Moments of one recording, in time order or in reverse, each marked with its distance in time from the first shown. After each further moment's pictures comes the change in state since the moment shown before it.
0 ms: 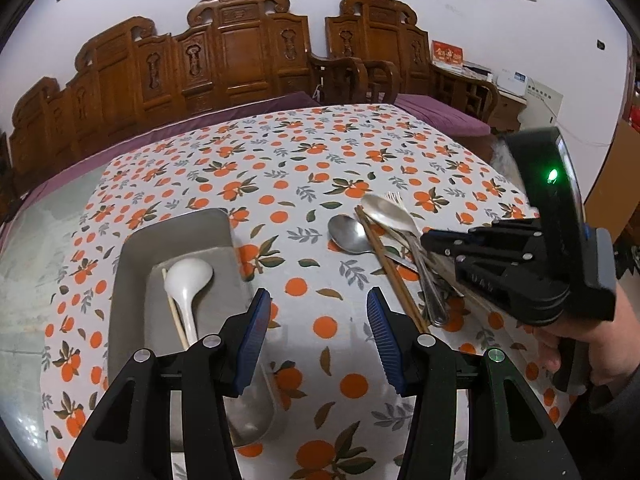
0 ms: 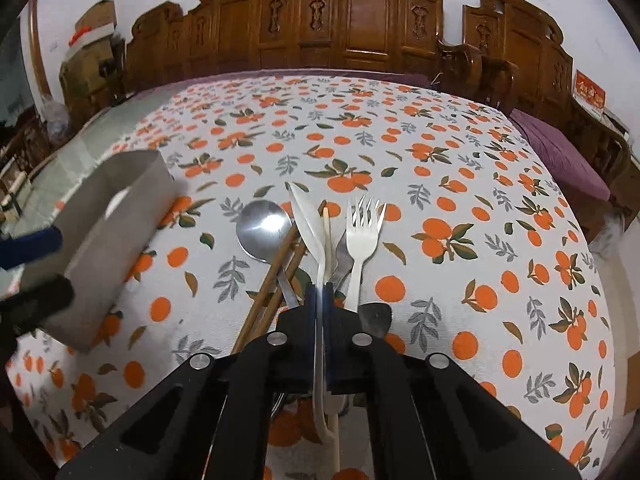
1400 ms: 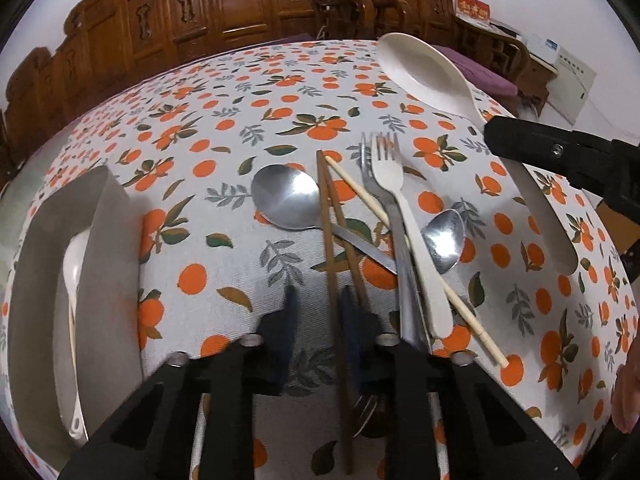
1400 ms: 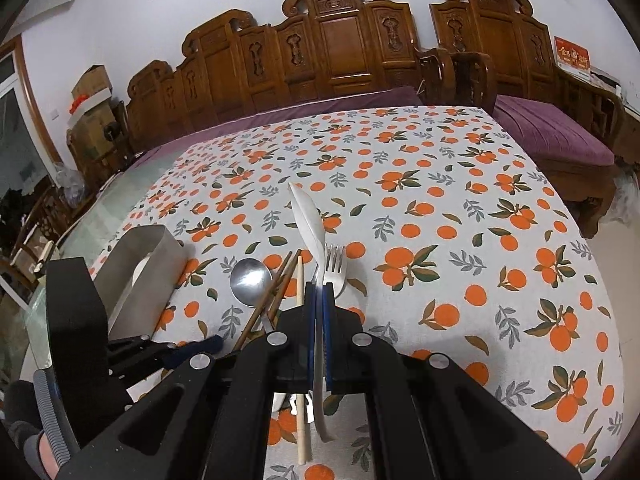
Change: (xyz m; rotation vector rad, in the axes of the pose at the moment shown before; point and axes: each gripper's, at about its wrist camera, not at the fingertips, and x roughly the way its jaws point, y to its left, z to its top) left arm 0.104 -0.061 0.008 -0.048 0.203 0.052; right arm -0.036 -0.054 0.013 0.158 -0.099 0.112
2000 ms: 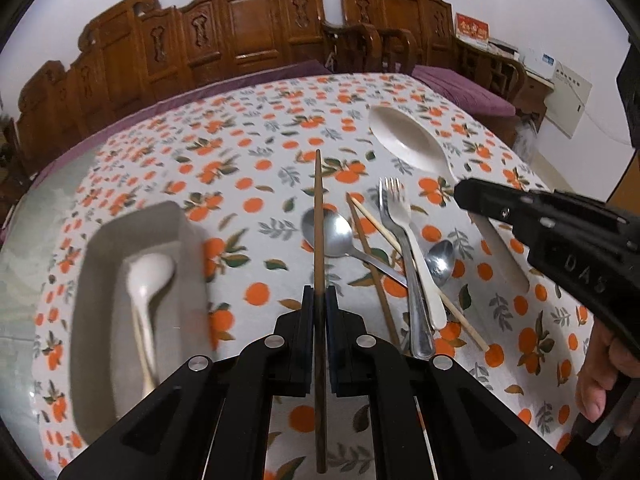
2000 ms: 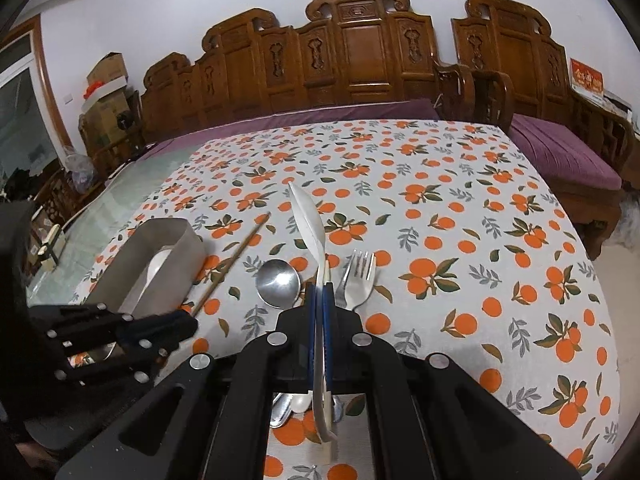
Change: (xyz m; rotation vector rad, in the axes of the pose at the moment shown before) left arm -0.062 0.027 0.007 -0.001 -0.082 0.028; right arm -0.007 0.028 0.000 -0.077 -0.022 0.014
